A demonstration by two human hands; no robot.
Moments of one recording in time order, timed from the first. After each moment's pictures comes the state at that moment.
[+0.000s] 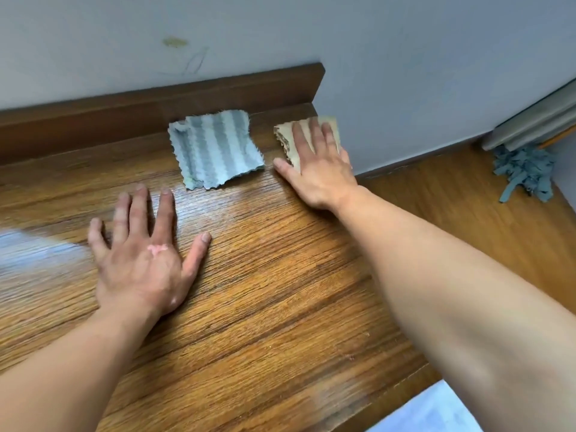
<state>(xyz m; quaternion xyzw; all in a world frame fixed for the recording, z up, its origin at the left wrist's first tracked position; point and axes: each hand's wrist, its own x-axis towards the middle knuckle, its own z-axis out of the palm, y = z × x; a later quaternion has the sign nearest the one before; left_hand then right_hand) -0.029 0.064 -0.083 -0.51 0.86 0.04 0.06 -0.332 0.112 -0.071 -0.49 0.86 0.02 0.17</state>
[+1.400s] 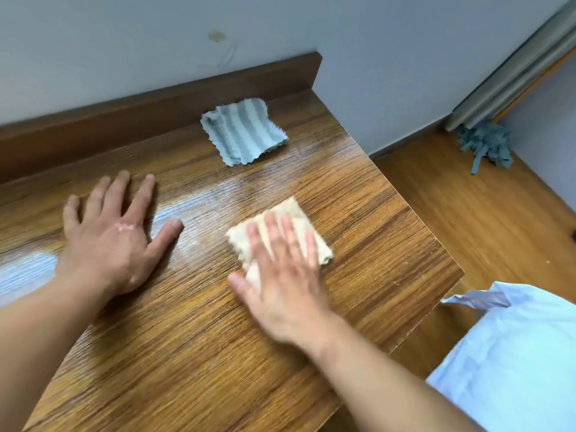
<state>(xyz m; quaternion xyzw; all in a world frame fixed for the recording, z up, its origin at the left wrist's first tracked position) 0.086 -0.021 -0.094 -0.39 0.92 0.05 0.00 -0.050 0.207 -0.069 -0.48 0.86 -0.03 0.17</state>
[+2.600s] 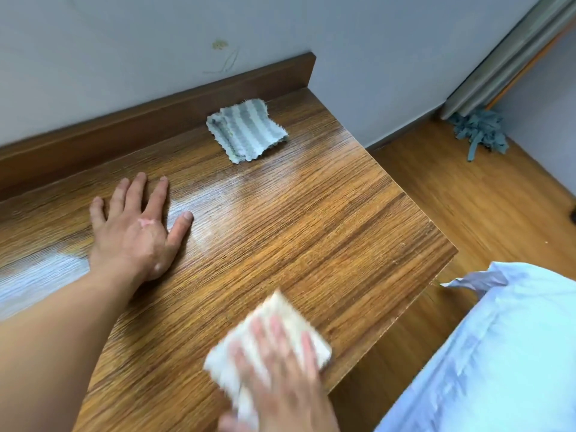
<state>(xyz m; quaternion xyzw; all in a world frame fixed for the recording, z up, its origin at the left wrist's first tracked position) 0.086 -0.019 -0.087 -0.39 0.92 0.05 0.03 0.063 0.287 -0.096 -0.41 0.89 -0.13 0.18</state>
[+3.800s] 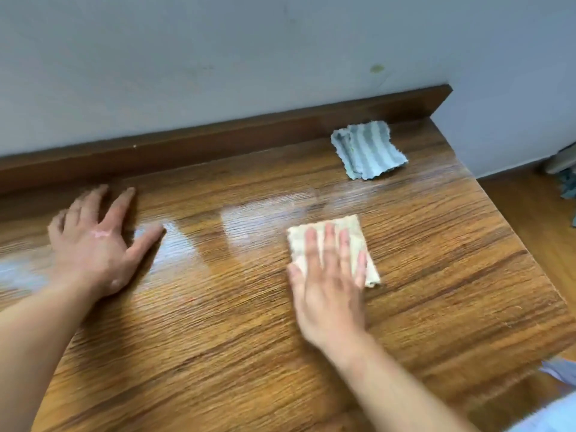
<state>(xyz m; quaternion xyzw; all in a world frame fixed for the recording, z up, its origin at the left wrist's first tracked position) 0.285 -0.107 -0.089 -0.55 0.83 0.05 0.00 0.051 0.144 -0.087 -0.46 0.88 -0.05 0.09</state>
